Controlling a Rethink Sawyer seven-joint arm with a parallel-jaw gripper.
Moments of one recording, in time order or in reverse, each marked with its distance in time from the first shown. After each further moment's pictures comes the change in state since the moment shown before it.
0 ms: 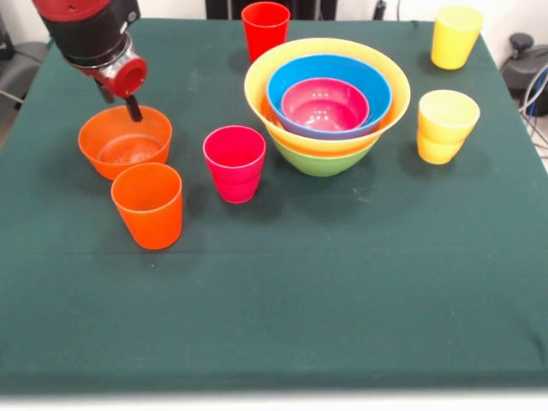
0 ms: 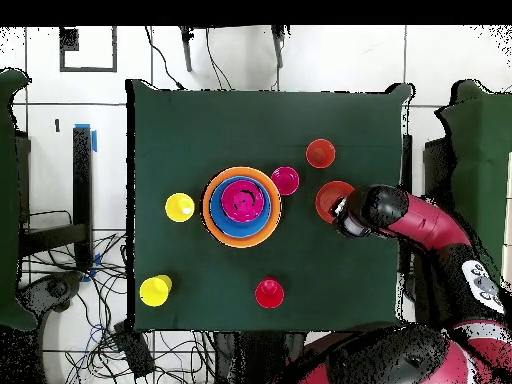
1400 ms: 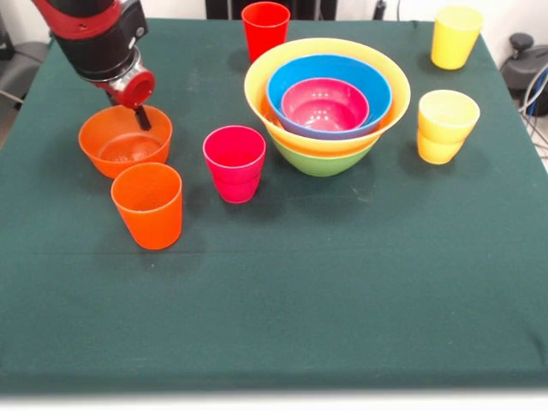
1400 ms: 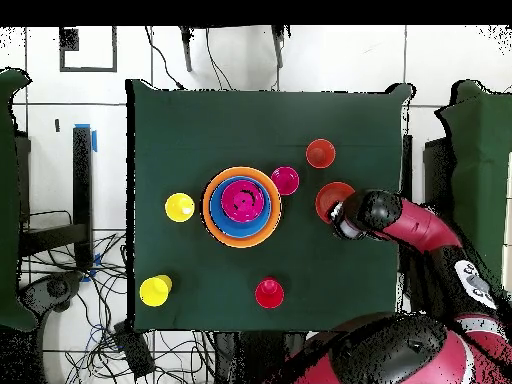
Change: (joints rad) arm -0.008 0.048 0.000 0.000 0.000 -0.030 0.000
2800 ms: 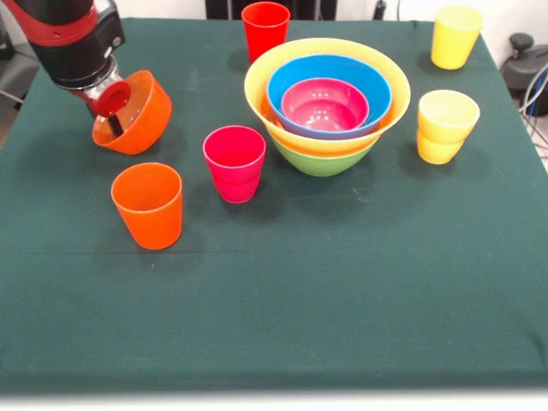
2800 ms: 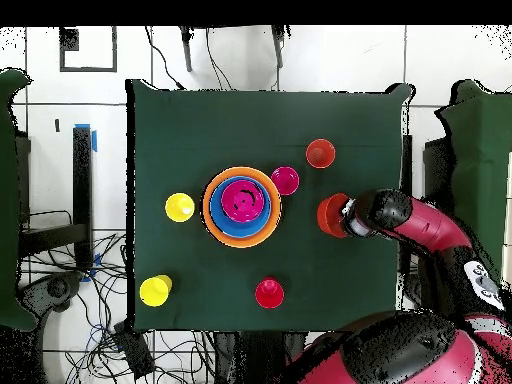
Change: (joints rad) arm -0.028 0.029 -0.001 -0.060 -0.025 -0.015 0.000
